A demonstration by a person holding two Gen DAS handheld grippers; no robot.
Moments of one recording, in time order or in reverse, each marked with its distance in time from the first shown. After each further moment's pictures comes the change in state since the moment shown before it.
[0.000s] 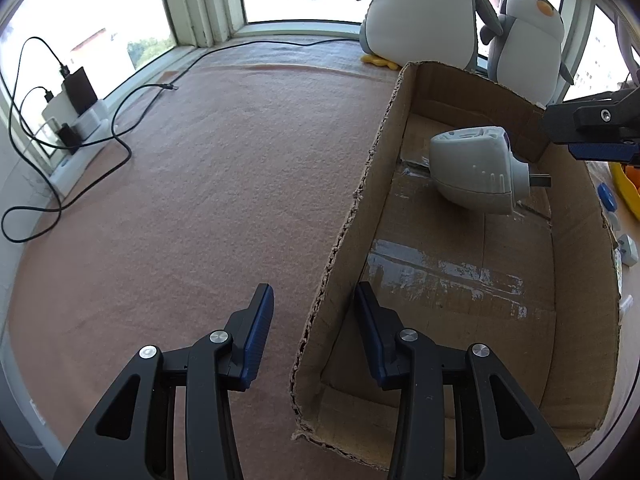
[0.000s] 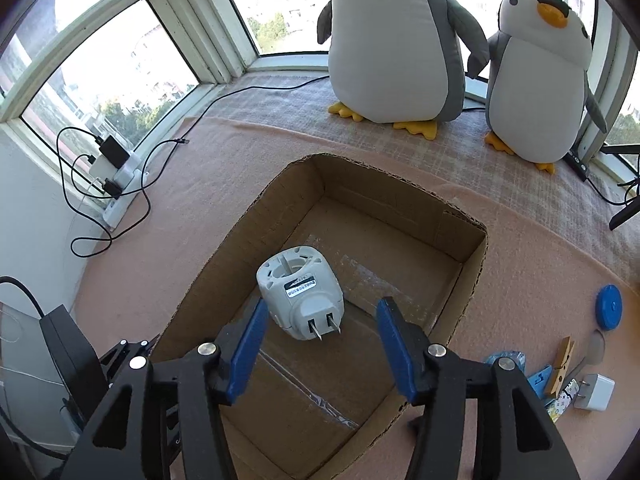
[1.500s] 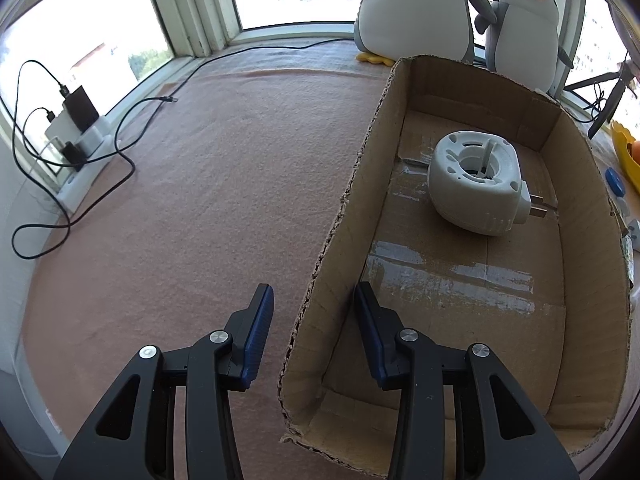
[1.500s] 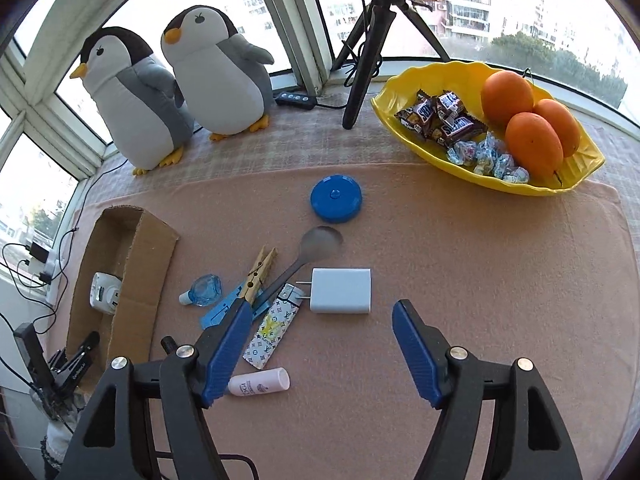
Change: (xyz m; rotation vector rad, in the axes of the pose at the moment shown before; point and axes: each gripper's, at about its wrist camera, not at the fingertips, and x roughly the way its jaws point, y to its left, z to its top) left arm -0.001 -0.009 0.001 0.053 -0.005 0.055; right arm -0.113 -0.234 -0.106 0.415 -0.060 -0.189
